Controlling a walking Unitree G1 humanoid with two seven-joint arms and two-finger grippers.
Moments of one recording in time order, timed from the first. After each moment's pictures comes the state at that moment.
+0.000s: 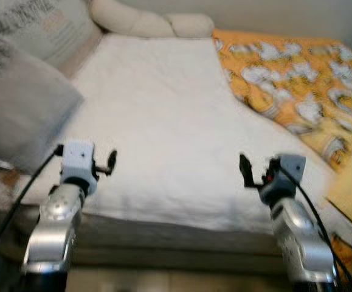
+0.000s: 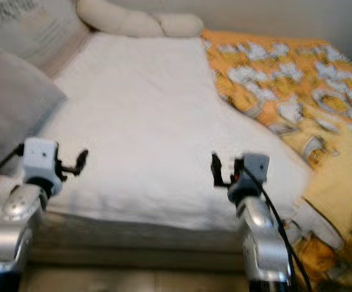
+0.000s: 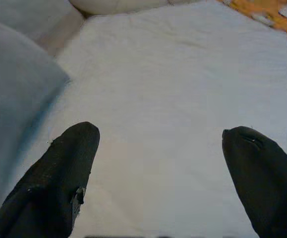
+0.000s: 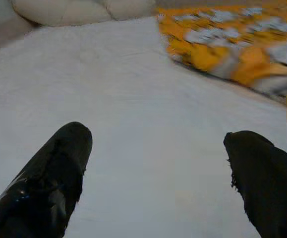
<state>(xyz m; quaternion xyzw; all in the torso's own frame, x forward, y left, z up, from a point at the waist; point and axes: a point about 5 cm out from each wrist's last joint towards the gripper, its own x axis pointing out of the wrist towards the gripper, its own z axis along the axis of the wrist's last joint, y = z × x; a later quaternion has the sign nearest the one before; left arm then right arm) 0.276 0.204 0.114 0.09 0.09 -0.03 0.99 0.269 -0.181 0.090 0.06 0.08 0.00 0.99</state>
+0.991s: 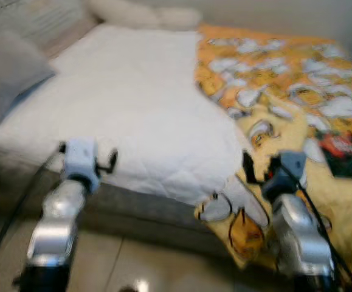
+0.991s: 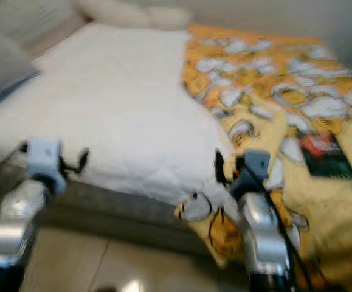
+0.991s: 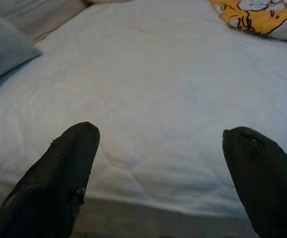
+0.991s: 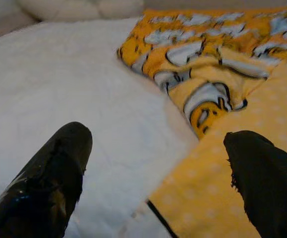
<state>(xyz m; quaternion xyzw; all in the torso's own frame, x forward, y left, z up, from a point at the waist) 0.284 0.200 0.112 0.09 0.10 -0.03 0.99 0.276 -0.188 0.083 0.05 0.08 -0.02 0.99</state>
